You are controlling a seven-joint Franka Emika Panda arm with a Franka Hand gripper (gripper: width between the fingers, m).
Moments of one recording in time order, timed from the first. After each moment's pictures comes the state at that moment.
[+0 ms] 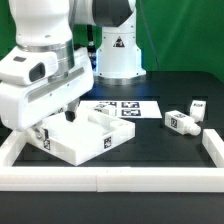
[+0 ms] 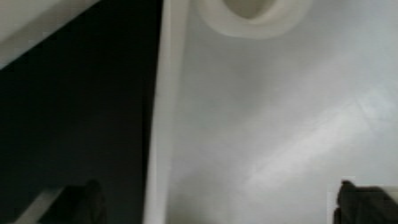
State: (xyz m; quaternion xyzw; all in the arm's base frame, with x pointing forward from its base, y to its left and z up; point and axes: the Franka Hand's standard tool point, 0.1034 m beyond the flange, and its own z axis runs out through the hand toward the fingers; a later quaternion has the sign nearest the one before) arm 0.541 -0.149 0.036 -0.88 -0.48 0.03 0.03
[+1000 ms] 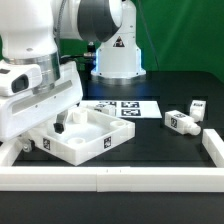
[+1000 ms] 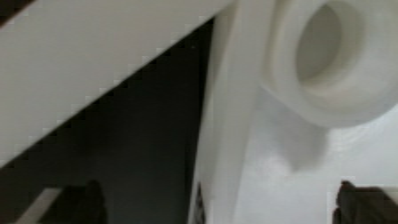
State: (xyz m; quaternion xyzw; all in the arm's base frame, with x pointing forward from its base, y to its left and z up) arm 0.537 -0.166 0.016 -0.89 -0.46 0.01 0.03
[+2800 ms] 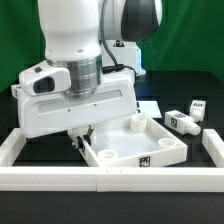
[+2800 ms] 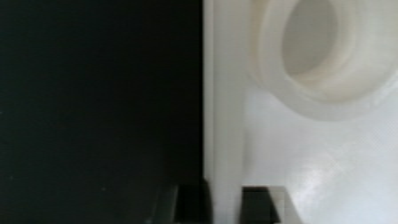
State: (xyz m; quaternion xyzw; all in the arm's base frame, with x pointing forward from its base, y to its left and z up) arm 0.568 -0.093 0.018 -0.98 -0.19 0.02 0.03
